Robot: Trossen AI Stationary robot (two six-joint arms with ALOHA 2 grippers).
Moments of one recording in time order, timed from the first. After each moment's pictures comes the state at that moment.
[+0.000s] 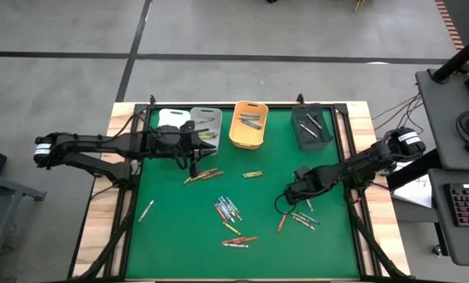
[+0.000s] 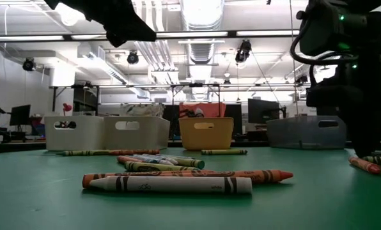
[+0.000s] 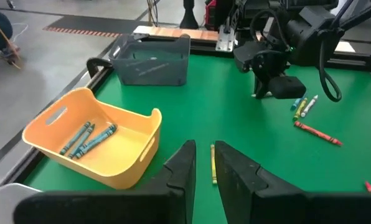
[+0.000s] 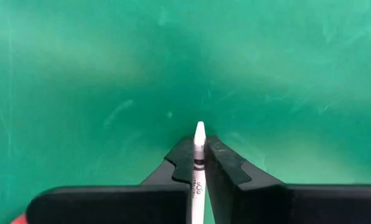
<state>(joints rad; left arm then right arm) 0.07 1.08 0.83 -0.16 -0.12 -0.05 0.26 1.49 0.70 -0.75 0.10 1.45</state>
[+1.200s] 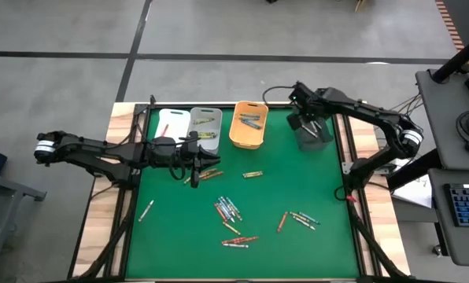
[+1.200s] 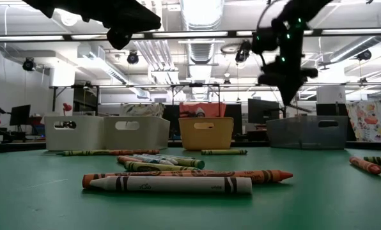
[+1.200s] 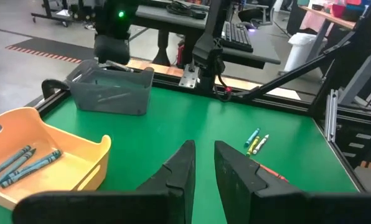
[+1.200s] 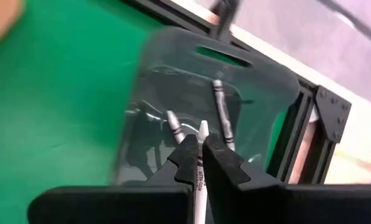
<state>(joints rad) -0.03 1.08 0.69 0.16 -0.12 -0.19 -0.71 1.48 1.15 -0.96 0.34 0.35</state>
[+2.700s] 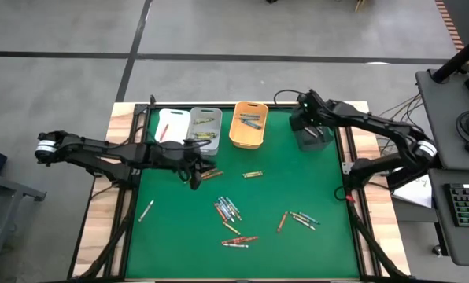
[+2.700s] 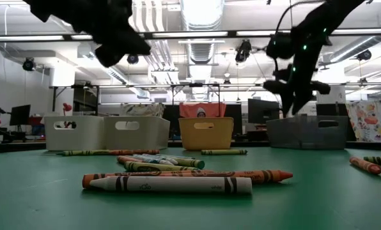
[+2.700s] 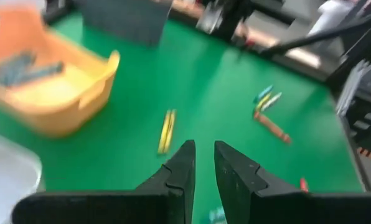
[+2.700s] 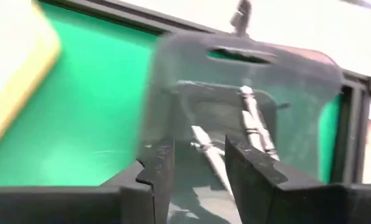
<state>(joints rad) -0.03 1.10 0.69 -0.08 -0.12 -0.41 -0.74 1.30 0.86 -0.62 0.28 0.45</state>
